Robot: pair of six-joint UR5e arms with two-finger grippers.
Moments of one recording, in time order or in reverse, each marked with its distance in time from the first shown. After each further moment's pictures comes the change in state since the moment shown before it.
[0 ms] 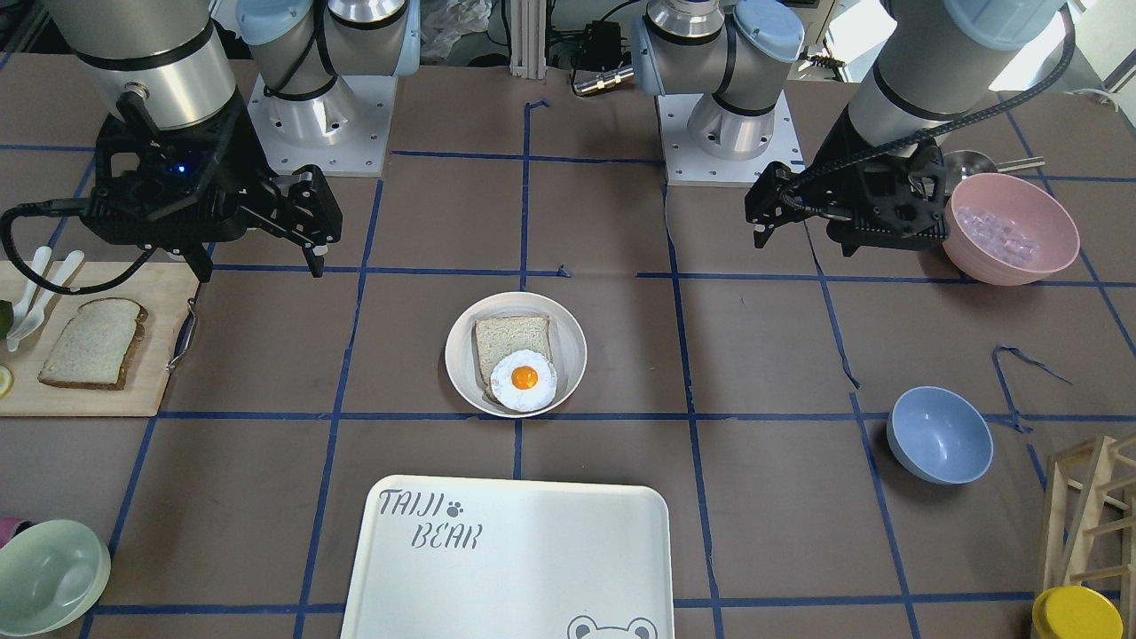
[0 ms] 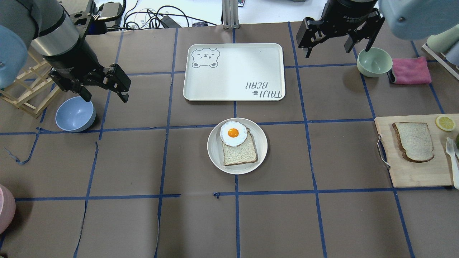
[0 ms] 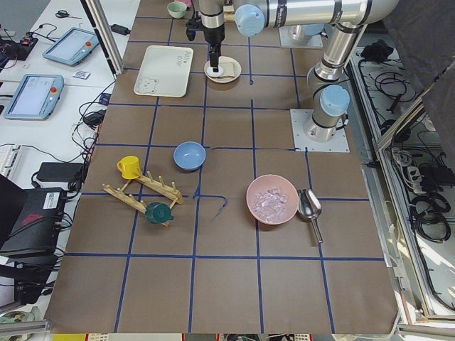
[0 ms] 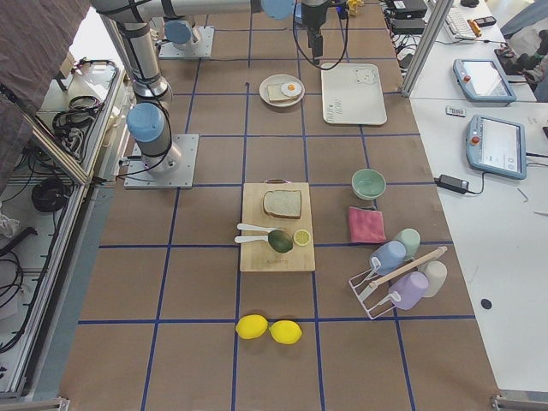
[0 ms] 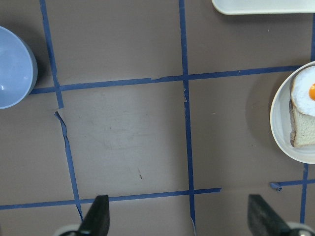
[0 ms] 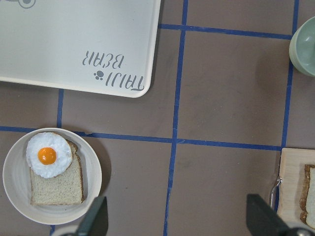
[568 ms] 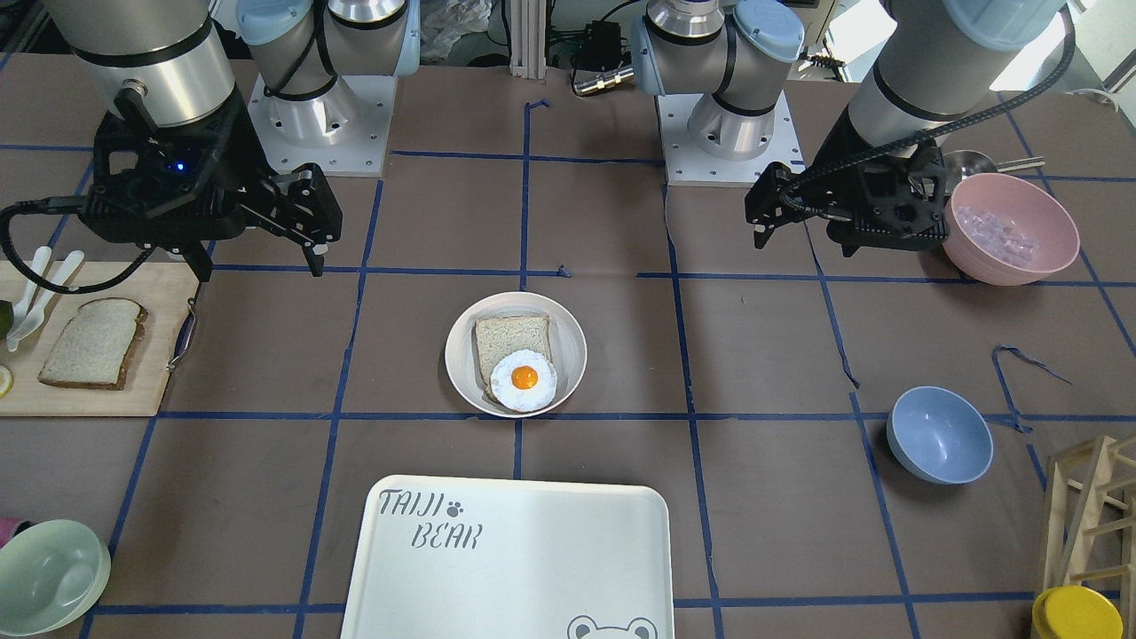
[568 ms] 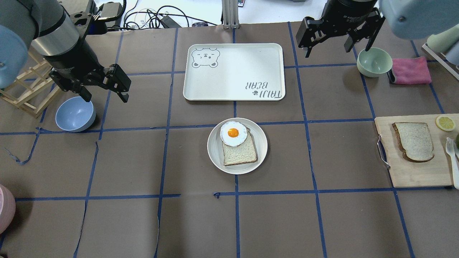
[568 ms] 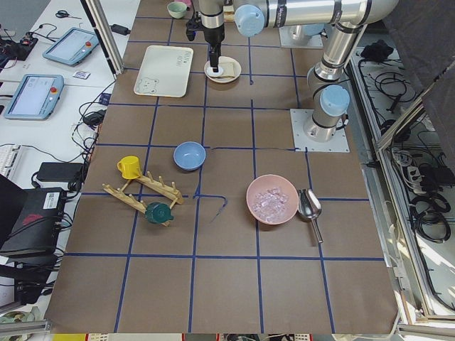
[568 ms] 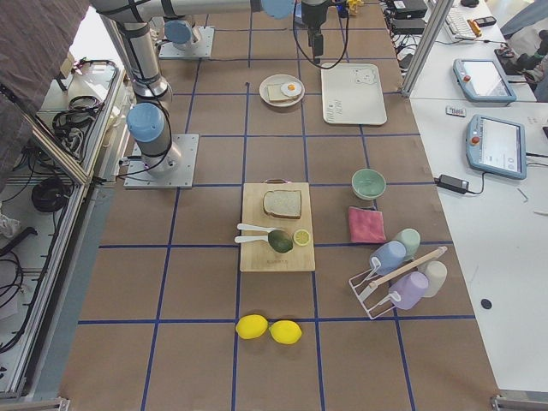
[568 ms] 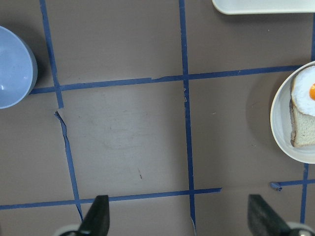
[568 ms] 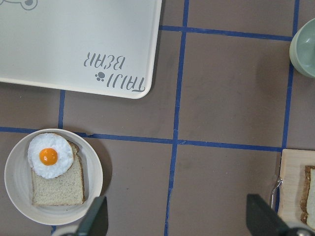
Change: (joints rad) left arm 0.000 -0.001 0.002 0.000 0.000 0.000; right arm 0.000 0.000 -0.003 -0.001 0.003 0.000
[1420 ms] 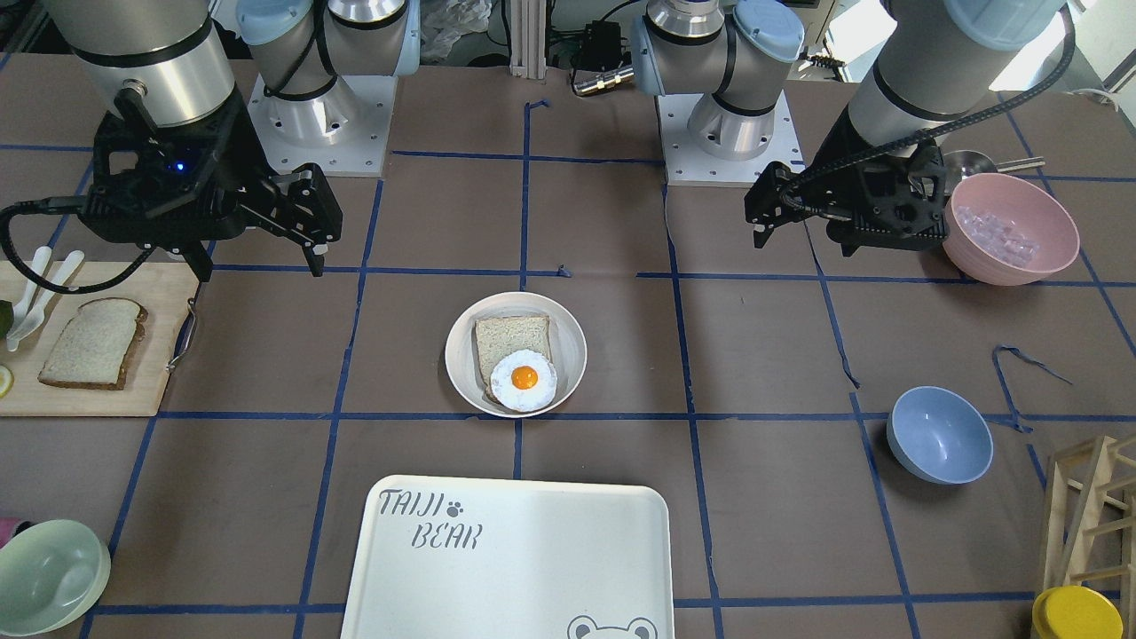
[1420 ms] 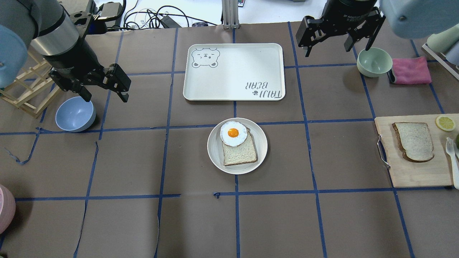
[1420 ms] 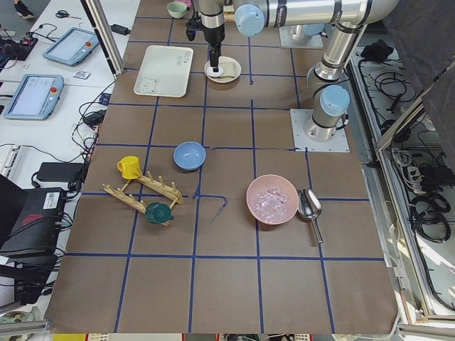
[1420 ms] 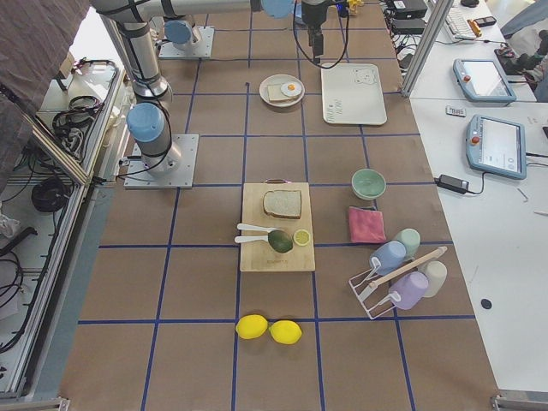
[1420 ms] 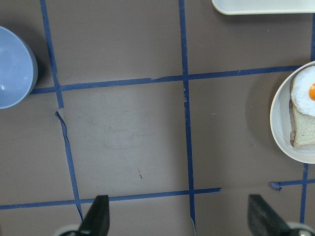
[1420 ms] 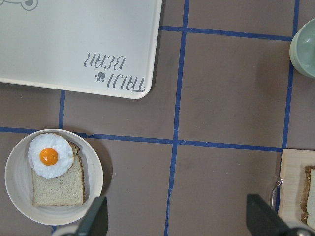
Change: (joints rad) left arm 0.000 0.000 -0.001 -0.001 -0.001 0.000; right arm -0.001 0.000 0.000 0.000 0.000 0.000
